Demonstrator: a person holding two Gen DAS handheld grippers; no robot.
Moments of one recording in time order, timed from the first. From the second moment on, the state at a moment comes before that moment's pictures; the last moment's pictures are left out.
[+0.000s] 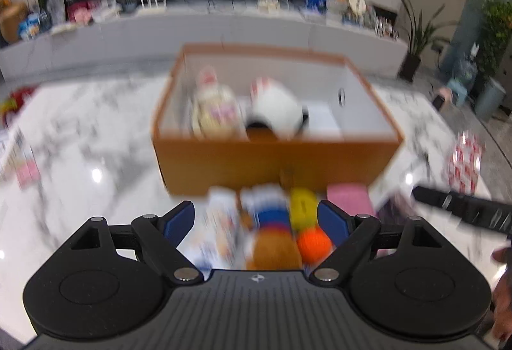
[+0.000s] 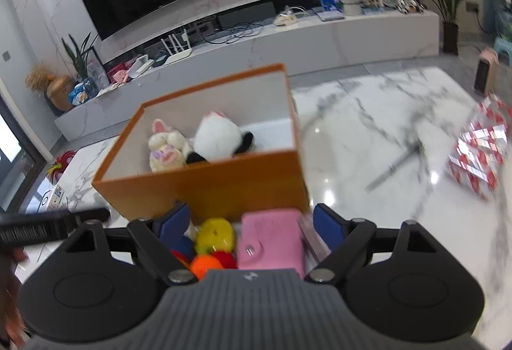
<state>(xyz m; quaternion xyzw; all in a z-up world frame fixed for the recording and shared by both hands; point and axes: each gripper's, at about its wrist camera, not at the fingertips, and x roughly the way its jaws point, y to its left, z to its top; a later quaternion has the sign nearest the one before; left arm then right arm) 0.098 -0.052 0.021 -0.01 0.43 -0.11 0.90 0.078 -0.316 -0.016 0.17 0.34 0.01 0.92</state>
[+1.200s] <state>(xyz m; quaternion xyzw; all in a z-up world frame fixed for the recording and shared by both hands) 0.145 -0.055 -0.066 -0.13 0.52 -0.13 0.83 0.134 -0.341 -0.102 0.07 0.46 -0.01 0.89</state>
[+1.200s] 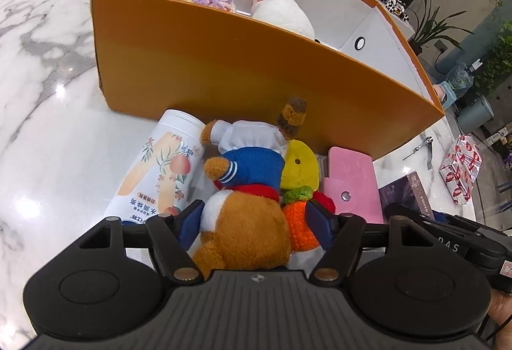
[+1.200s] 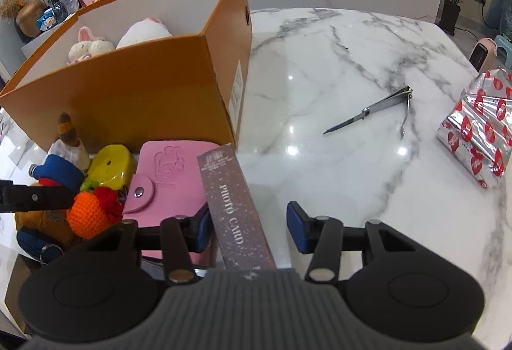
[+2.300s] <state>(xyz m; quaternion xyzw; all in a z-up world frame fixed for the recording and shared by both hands) 0.151 -0.061 -0.077 -0.11 0.52 -0.11 0.84 0.139 -0.351 -0.112 0.13 0.45 -0.02 0.89</state>
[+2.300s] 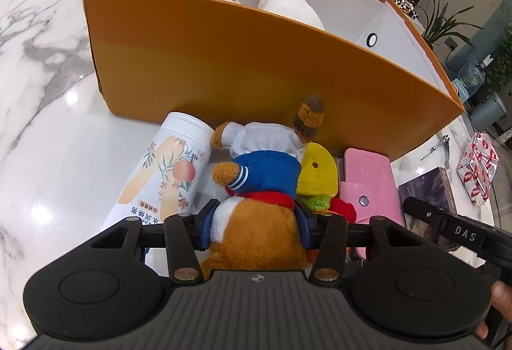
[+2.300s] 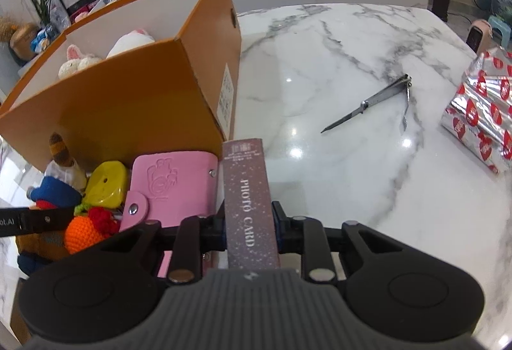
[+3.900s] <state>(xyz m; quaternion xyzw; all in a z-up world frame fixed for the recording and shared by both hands) 0.102 -0.042 0.010 -0.07 0.38 -0.10 0.91 0.084 -0.313 -0.030 0.17 0.34 0.08 0.92</state>
